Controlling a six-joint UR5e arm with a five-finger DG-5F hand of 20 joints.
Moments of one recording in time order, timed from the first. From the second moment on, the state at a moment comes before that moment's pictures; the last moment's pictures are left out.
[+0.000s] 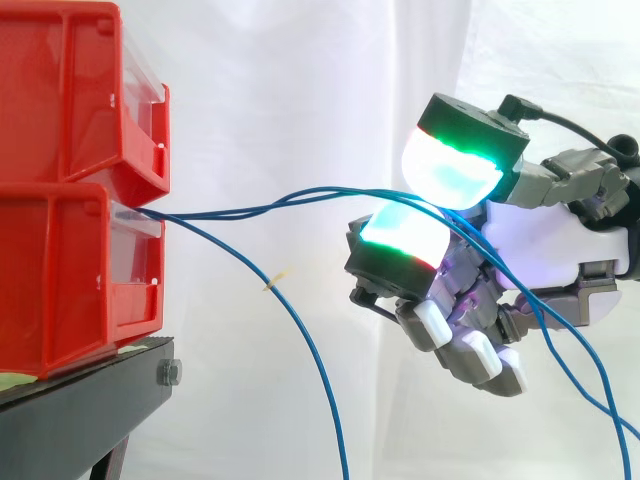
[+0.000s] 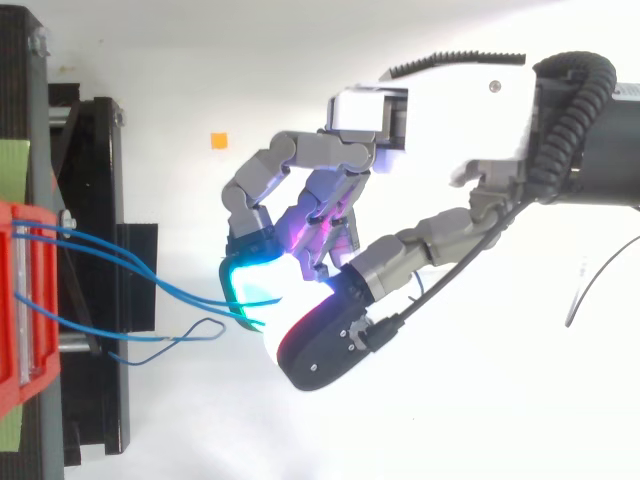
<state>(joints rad) 0.07 -2.21 -1.23 -2.92 -1.50 -0.19</state>
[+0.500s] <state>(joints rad) 0.07 -2.21 -1.23 -2.92 -1.49 -0.19</state>
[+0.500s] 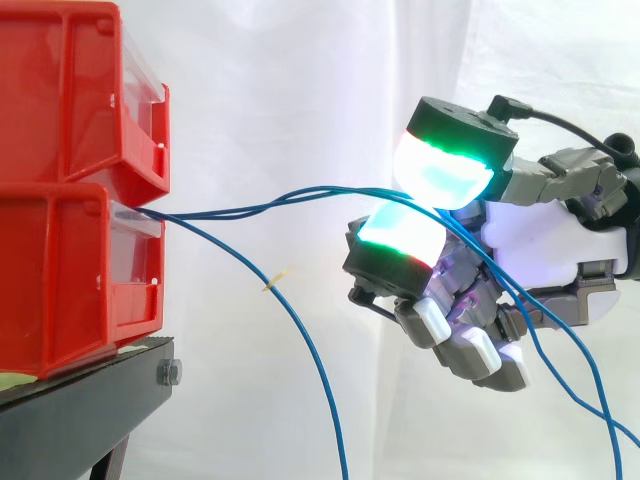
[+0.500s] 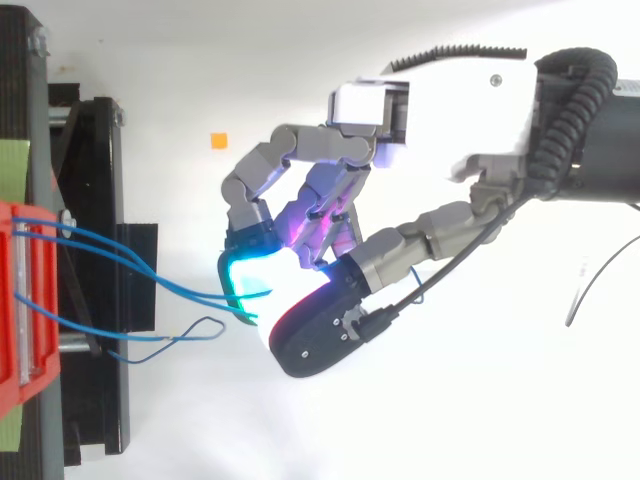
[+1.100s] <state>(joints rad) 0.07 -2.21 -1.23 -2.92 -1.49 -0.19</state>
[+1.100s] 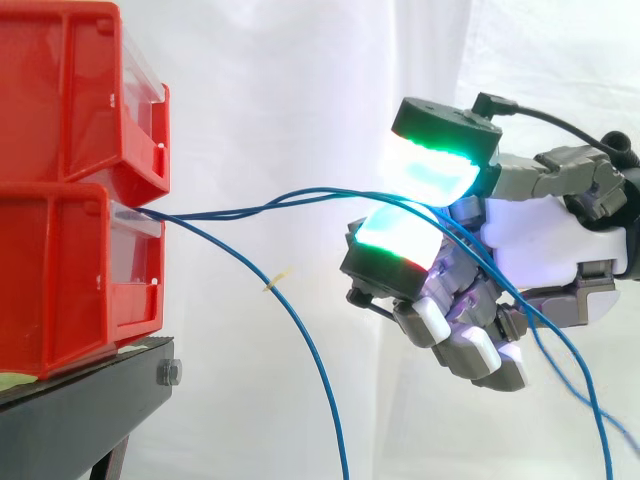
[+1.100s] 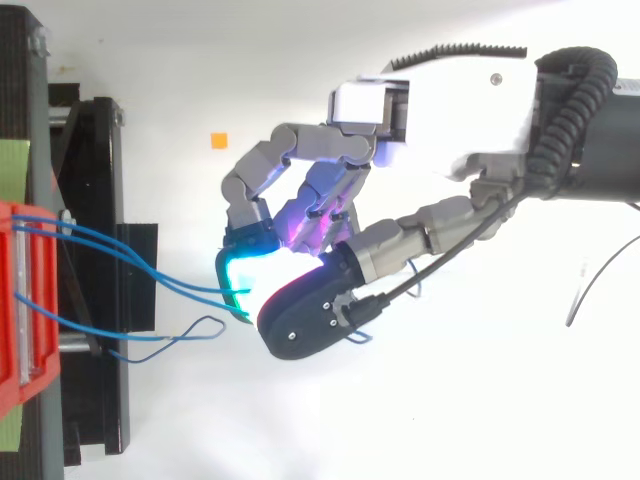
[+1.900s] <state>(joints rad) 0.07 -2.19 -1.23 -2.97 -1.49 -0.19</state>
